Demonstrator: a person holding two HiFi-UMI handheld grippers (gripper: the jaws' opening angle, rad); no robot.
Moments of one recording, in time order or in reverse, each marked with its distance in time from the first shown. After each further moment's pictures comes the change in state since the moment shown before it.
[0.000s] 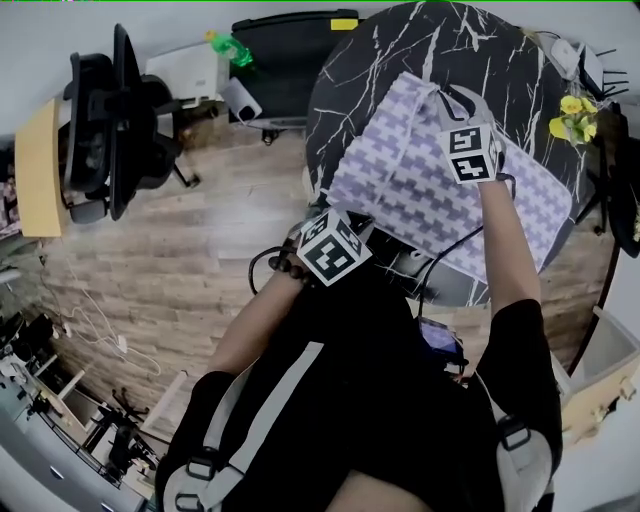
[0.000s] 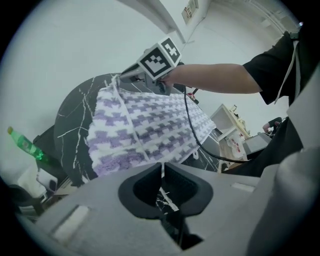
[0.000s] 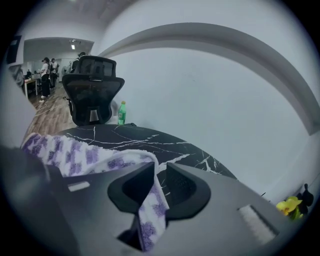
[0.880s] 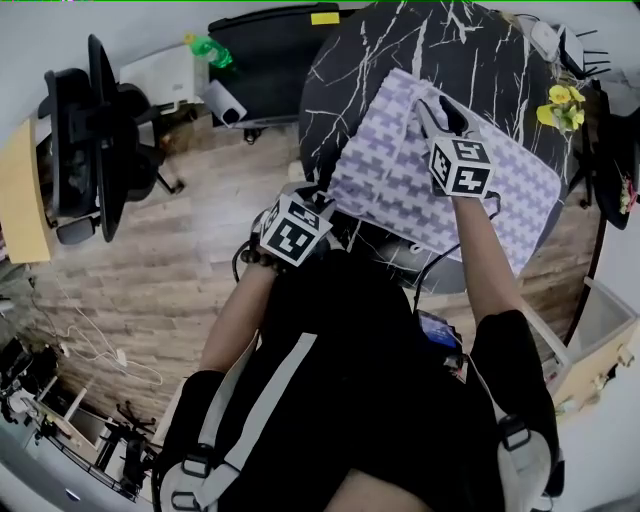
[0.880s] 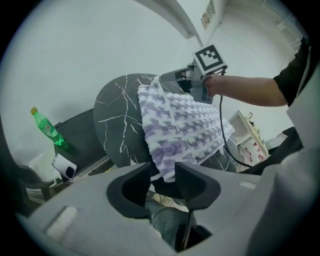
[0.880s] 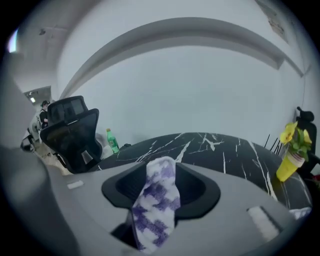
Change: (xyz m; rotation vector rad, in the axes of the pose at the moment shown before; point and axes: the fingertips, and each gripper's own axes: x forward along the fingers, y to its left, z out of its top) left arm -0.033 0.095 -0.037 -0.119 -0.033 0.139; right arm -0.025 0.018 0.006 0.551 -0.036 -0.056
